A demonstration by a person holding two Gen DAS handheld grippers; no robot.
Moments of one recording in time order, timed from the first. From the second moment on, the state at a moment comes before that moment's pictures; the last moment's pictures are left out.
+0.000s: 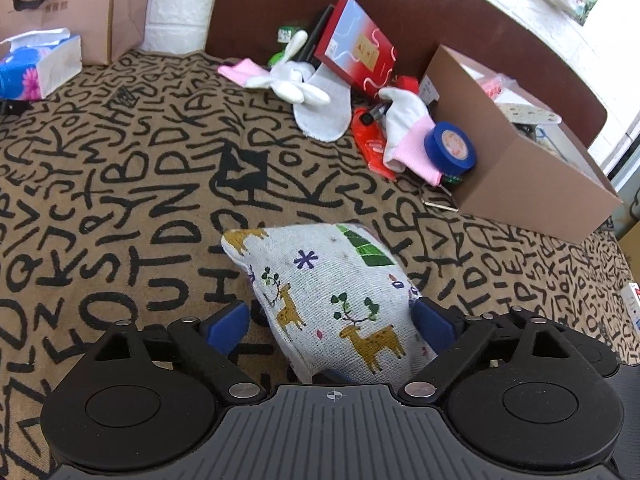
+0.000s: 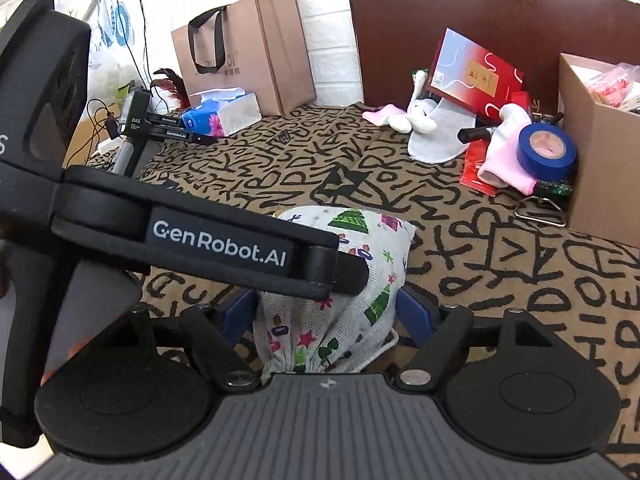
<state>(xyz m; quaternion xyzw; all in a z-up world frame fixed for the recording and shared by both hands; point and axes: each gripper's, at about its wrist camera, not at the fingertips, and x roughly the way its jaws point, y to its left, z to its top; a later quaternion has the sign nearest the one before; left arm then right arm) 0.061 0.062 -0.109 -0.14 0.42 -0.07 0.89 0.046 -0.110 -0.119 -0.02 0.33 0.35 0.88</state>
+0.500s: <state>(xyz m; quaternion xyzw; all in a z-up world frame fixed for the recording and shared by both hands) 0.058 0.036 -0.091 -0.10 0.42 -0.10 0.90 0.047 -0.122 -0.119 0.01 0.34 0.35 0.87</state>
